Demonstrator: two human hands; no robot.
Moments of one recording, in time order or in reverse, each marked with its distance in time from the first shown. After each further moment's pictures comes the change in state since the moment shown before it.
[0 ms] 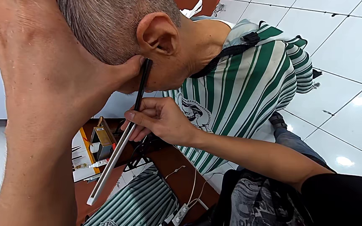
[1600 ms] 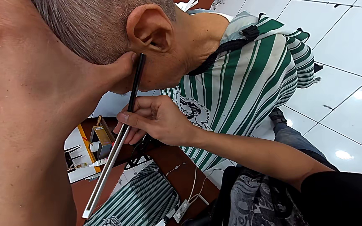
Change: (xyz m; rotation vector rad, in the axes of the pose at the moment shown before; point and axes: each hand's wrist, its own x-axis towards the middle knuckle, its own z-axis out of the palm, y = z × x) left_hand 0.001 -0.016 0.011 -0.096 -0.046 -0.066; right_hand 0.000 -0.003 -0.004 0.039 -0.056 -0.054
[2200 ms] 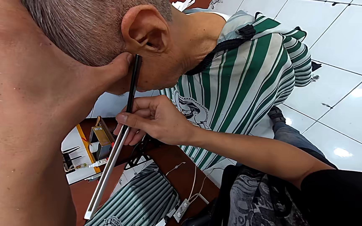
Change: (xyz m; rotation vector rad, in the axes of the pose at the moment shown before) left_hand 0.000 -0.003 0.002 -0.023 -0.013 -0.016; right_hand -0.001 -0.001 -0.003 -0.021 -0.013 0.026
